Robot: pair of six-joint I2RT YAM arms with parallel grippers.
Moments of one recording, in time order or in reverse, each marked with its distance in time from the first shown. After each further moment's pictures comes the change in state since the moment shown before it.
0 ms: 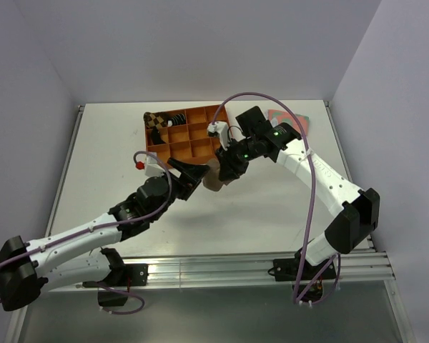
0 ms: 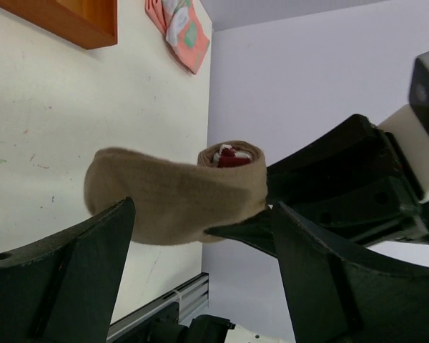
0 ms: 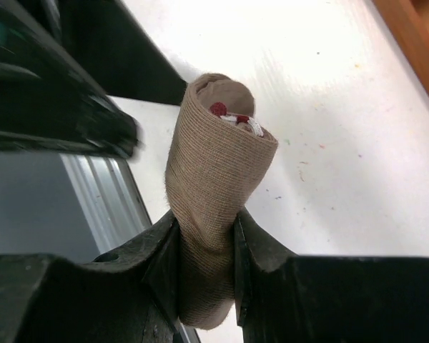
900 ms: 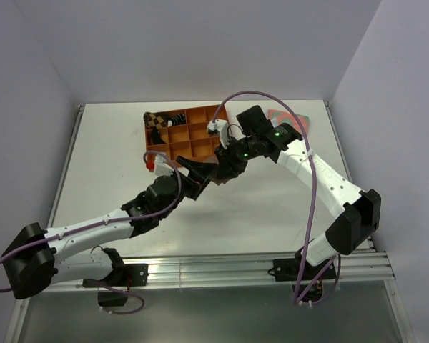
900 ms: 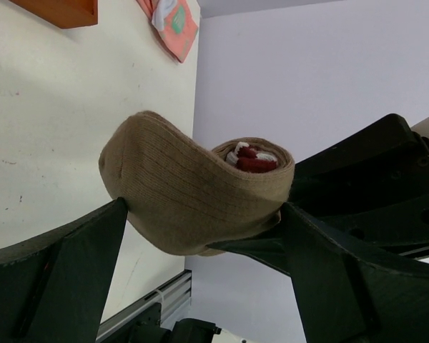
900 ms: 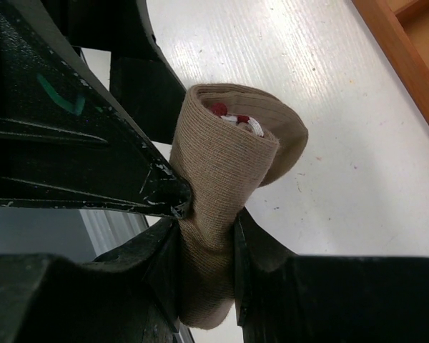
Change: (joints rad) left arm -0.009 0.099 -0.003 0.125 0.022 -0.058; right arm 0.005 -0.014 -0.005 0.042 -0.001 0.019
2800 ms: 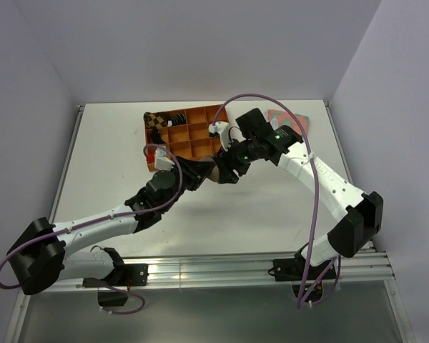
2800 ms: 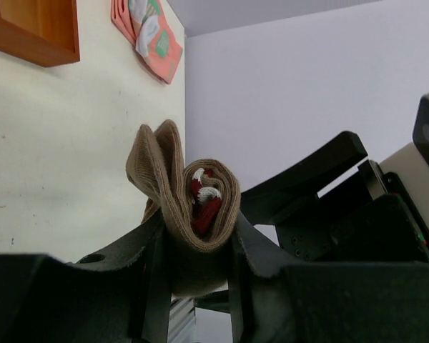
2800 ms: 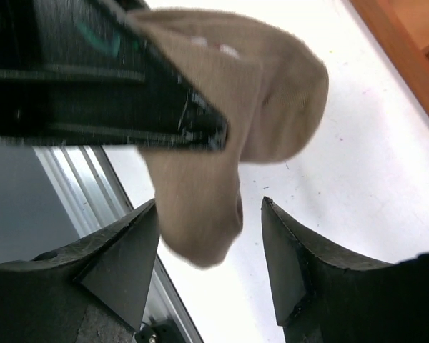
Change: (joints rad) left arm 0.055 0.071 0.011 0.135 0.037 0.079; right arm 0.016 -0.019 -0.016 -0.025 0.106 0.032
